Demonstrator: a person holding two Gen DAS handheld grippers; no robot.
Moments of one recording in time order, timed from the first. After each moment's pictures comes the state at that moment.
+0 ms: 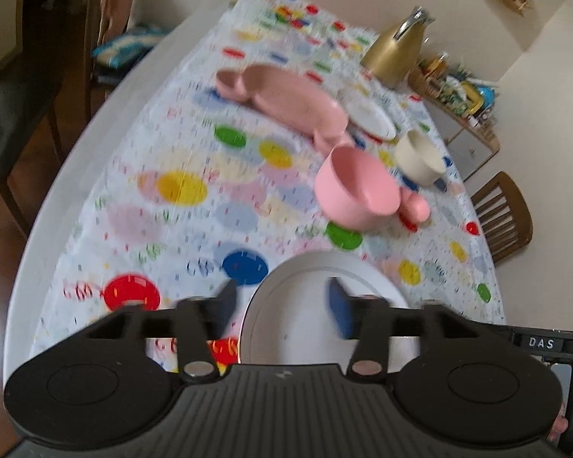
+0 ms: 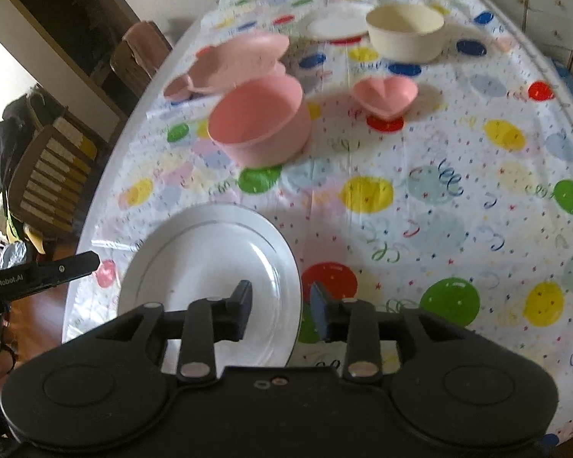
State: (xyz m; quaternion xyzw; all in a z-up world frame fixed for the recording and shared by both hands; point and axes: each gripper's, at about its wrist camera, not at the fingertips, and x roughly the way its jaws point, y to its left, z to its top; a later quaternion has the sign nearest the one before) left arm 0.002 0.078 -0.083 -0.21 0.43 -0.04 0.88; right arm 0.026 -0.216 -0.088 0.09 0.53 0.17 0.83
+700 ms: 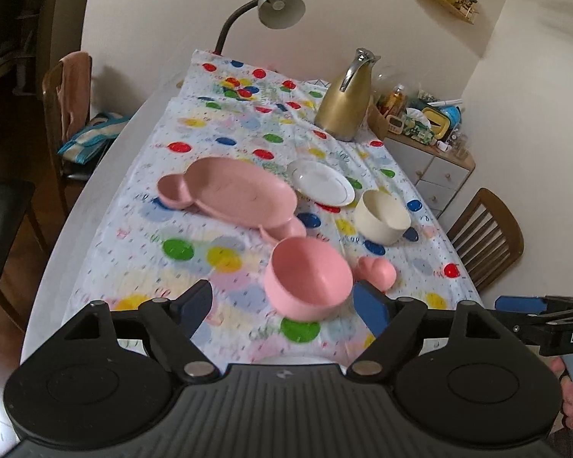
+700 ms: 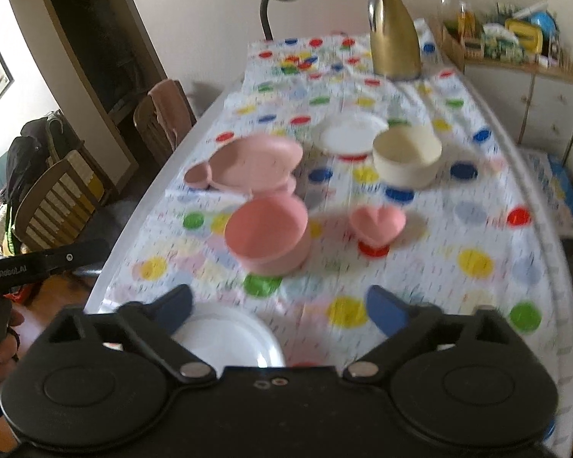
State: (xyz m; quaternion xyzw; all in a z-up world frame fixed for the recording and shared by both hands) left arm 0.053 0.033 -0.021 -0.14 0.36 -0.07 0.92; right arm 0.056 -0.228 -0.015 0.03 0.42 0.19 0.89
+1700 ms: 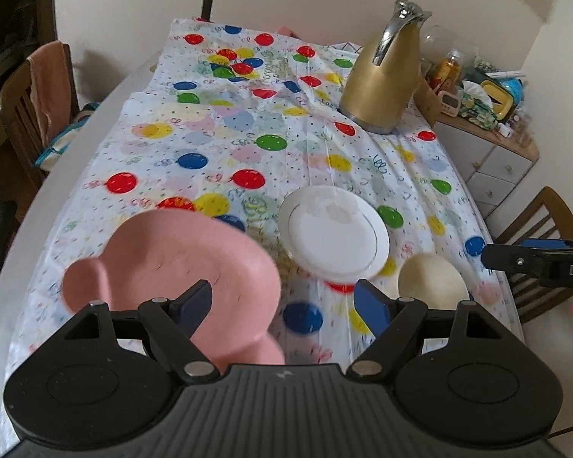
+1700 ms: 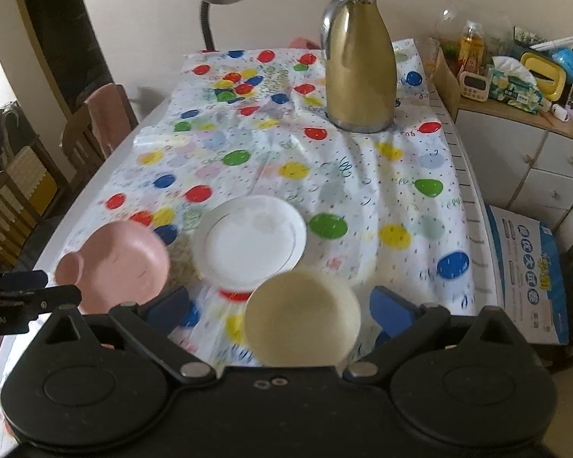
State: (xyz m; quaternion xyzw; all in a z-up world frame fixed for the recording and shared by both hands) left arm 0.318 -0.049 -0.044 -0.11 0.44 -0.01 0.89; right arm 0.350 -0.290 -0.037 -0.02 0.45 0.17 0.88
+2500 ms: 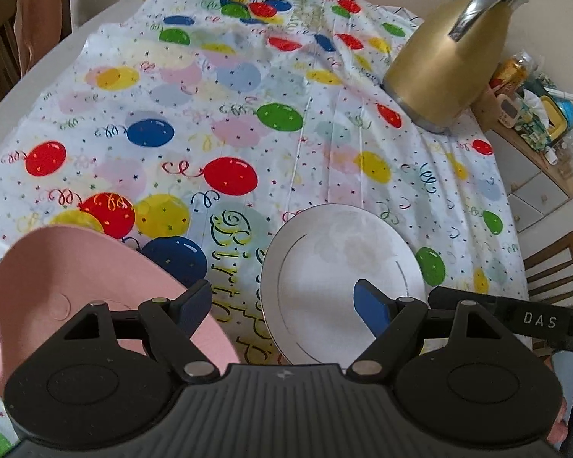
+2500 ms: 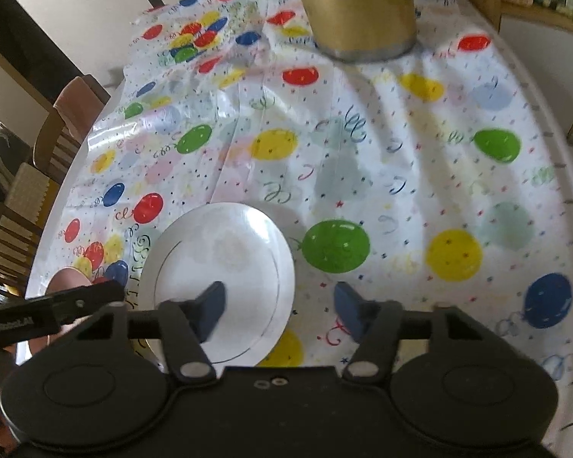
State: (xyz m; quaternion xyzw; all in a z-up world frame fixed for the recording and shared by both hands) left arm 0.454 -0.052 -0.131 -0.19 0.50 0.02 0.84; right arm 0.488 -0.283 -0.141 0.08 0.55 0.19 0.81
